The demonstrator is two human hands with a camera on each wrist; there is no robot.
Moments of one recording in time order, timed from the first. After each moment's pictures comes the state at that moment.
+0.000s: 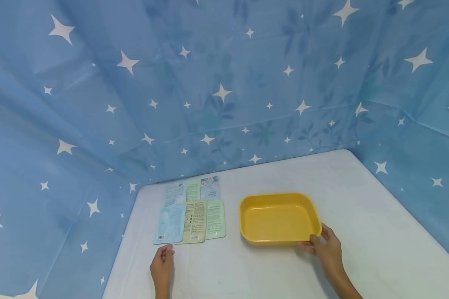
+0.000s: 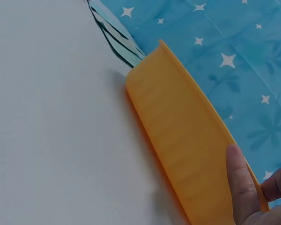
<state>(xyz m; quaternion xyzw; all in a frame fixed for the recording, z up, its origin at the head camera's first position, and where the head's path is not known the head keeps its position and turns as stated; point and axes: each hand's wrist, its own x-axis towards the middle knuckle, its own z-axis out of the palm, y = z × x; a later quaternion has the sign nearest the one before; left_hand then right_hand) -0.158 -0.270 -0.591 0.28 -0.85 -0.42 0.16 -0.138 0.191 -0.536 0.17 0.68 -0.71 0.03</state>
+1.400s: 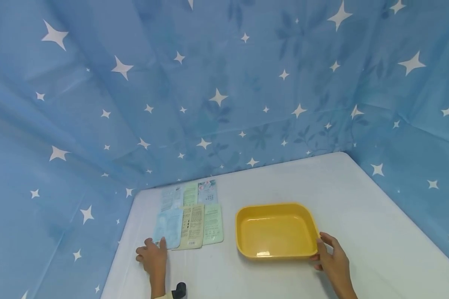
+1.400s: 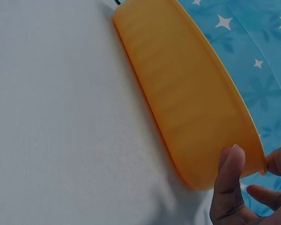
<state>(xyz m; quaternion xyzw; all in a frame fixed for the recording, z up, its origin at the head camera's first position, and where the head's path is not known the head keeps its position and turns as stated) -0.196 -0.279 -0.560 0.32 -0.89 -0.29 0.13 -0.121 0.202 -0.544 0.22 0.79 -0.57 0.02</state>
